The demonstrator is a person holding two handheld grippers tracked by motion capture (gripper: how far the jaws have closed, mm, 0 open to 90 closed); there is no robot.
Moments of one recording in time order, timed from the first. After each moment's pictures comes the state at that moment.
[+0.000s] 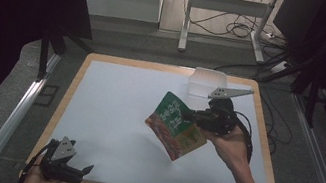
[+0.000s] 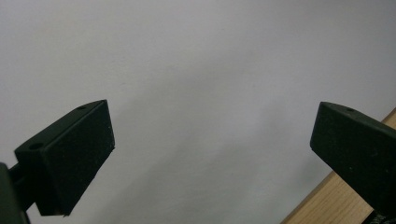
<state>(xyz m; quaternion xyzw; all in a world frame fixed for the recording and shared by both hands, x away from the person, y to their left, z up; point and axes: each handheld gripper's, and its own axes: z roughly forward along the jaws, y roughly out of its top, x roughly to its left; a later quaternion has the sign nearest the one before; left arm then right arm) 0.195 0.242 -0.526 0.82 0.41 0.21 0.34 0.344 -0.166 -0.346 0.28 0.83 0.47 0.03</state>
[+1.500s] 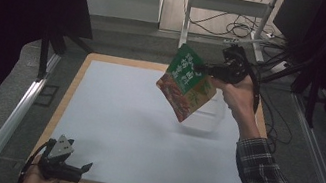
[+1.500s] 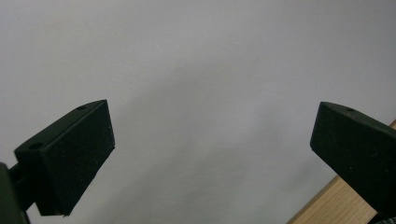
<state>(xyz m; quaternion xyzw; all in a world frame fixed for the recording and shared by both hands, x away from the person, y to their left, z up) 0.196 0.247 -0.526 0.81 0.43 0.20 0.35 0.441 -0.165 -0.285 0.32 0.81 0.49 0.05</state>
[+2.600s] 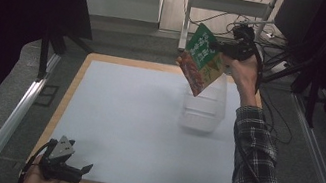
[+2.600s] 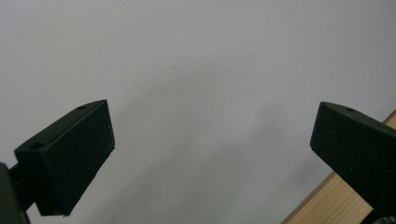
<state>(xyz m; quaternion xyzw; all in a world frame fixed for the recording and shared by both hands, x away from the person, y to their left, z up) 0.196 0.246 -0.527 0.81 0.42 0.20 0.35 0.527 -0.186 -0.284 0.35 0.79 0.49 0.14</state>
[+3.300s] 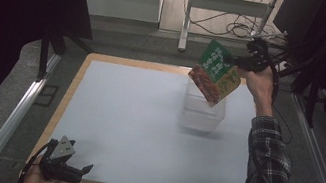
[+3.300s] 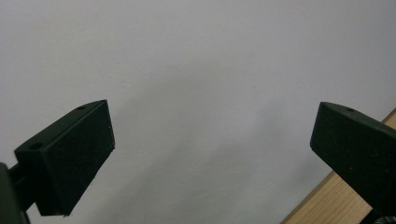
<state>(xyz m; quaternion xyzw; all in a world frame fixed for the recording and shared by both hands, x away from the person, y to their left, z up) 0.196 0.244 -0.527 0.82 0.42 0.20 0.35 0.524 -0.234 -0.305 0.37 0.81 0.44 0.13</state>
